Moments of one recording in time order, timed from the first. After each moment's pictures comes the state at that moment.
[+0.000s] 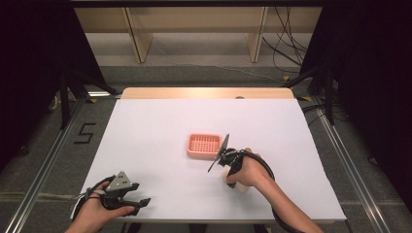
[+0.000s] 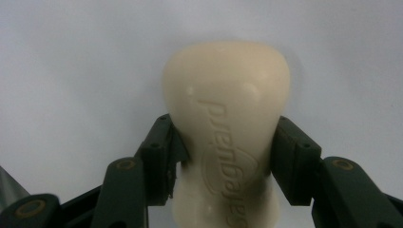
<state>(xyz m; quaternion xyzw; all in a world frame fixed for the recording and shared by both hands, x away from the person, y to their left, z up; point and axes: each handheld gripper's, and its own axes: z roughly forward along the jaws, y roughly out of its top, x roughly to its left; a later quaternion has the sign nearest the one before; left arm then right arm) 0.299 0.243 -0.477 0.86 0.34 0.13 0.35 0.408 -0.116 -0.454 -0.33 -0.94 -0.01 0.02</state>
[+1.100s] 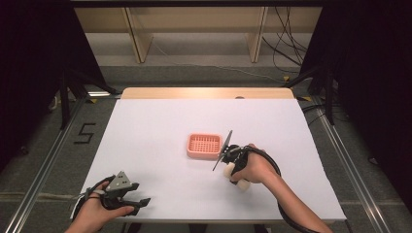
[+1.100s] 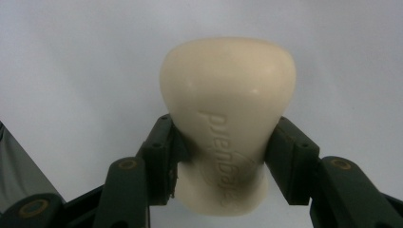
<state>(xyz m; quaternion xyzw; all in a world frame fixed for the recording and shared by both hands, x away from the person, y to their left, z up) 0.299 0.244 -0.477 0.86 0.34 0.13 0.35 0.412 -0.128 -0.437 -0.27 -0.96 -0.03 0.00</state>
